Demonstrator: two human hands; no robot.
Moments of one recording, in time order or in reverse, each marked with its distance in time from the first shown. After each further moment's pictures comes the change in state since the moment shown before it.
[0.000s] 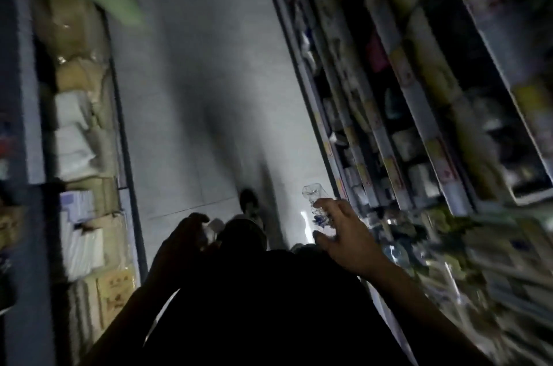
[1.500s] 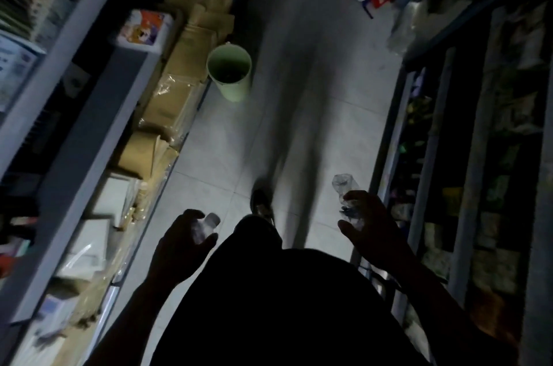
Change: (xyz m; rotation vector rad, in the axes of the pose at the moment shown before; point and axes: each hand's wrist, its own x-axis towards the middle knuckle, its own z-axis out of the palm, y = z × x) left_hand 0.666 -0.016 -0.487 -0.290 0.395 -0.434; right_hand 0.919 -0.451 -0.202 -0.257 -0.139 -0.341
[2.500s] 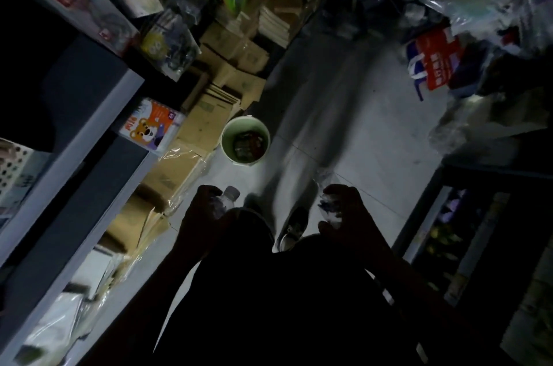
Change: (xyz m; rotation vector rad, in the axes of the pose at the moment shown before) left_hand 0.479 0.228 -0.128 -0.419 0.042 -0.300; right_hand 0.560 -0.141 -0.107 0.067 -0.362 -0.070
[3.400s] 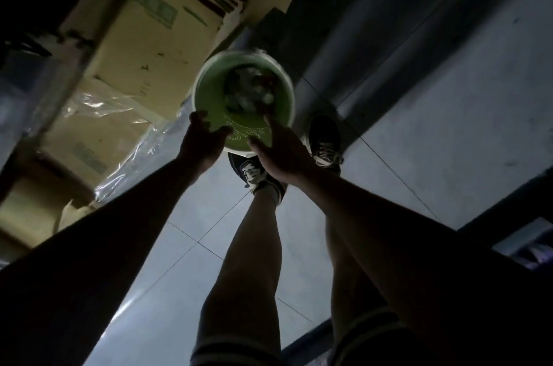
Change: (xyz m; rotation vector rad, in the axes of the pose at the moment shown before) left_hand 0.499 -0.187 0.161 -0.143 -0.076 -0.540; right_hand 0.508 0.168 0.289 -0.213 -0.541 0.247
